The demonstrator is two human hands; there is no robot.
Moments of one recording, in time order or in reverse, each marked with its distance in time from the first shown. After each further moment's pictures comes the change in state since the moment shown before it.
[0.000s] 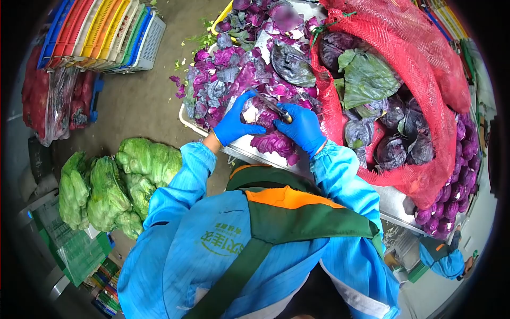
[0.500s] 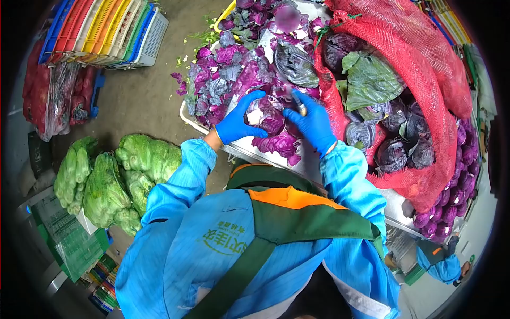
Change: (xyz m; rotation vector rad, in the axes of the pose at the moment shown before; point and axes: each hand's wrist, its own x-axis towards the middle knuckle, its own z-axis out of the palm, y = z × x) left_hand 0.002 0.002 -0.002 0.021 -0.123 0.118; right_hand 0.005 0.017 -0.010 0.078 0.065 0.057
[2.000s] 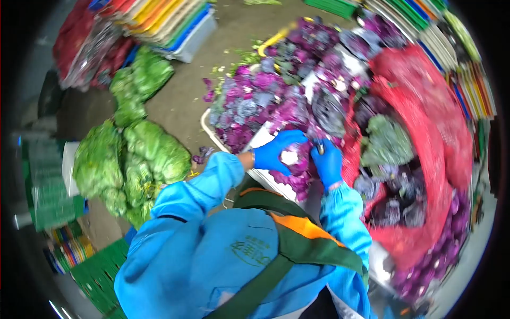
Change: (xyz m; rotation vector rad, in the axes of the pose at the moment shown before) left_hand 0.002 -0.009 0.009 0.147 -0.032 0.249; right_hand 0.016 0.002 0.017 -0.337 0.046 -0.017
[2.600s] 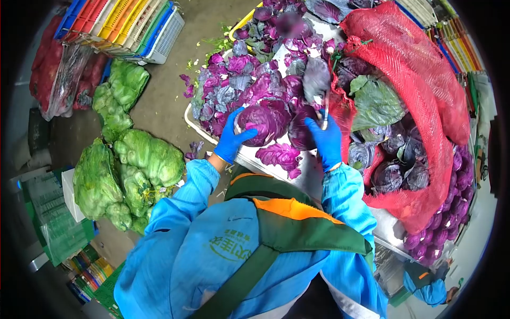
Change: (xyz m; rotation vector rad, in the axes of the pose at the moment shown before) left_hand -0.043 -0.010 0.015 -0.737 0.648 -0.426; right_hand -0.016 0.008 -0.023 0.591 0.159 0.325
